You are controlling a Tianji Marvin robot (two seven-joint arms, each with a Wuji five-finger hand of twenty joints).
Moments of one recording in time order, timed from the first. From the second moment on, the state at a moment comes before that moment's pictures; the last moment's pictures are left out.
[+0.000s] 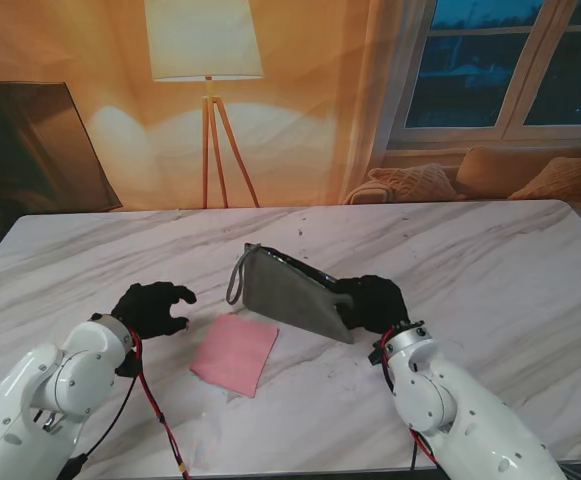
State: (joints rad) left arm 1.57 -1.04 -1.33 -1.72 0.83 0.06 -0.28; right arm -1.42 -1.14 1.04 -1.39 -0.80 -0.10 -0.41; left_hand 0.69 -0.47 0.89 -0.10 0.56 0.12 0.39 0.43 0.49 0.25 0.50 0.66 0.40 0.36 0.76 0.86 0.04 0.30 1.22 0.86; right_hand 0.65 -0.59 1.11 -0.30 0.85 -0.10 0.98 0.29 1.09 0.04 0.86 0.64 1.11 0.00 1.25 0.55 0.58 0.06 1.54 0.72
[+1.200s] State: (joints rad) left arm 1.61 -1.01 -1.27 -1.60 0.88 -0.11 -0.31; right arm -1.42 -1.14 1.03 -1.39 -0.81 -0.09 -0.41; left_hand 0.73 -0.60 1.04 -0.10 0.33 0.06 0.45 0.43 0.36 0.23 0.77 0.93 0.76 0.12 1.36 1.09 0.91 0.00 1.82 0.53; right_hand 0.65 -0.58 1.10 -0.30 0.85 -0.10 0.98 0.29 1.08 0.05 0.86 0.64 1.11 0.00 1.23 0.55 0.56 0.06 1.54 0.72
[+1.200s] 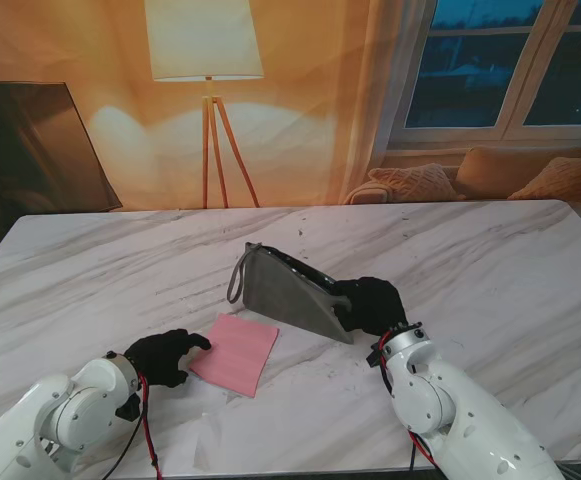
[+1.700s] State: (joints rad) left arm 1.58 -1.01 -1.20 -1.58 1.04 -0.09 -0.26; right arm -1.42 -1.14 1.04 -1.39 -0.81 -0.10 -0.41; left_hand 0.69 -0.64 1.08 -0.10 0.36 0.16 0.68 0.56 0.43 0.23 0.90 1.03 0.89 0.04 1.42 1.04 1.06 -0.05 1.83 0.49; right_hand 0.65 -0.58 1.10 -0.30 0.85 -0.10 0.98 0.29 1.08 0.05 0.86 0.64 1.11 0.00 1.23 0.55 0.56 0.06 1.54 0.72
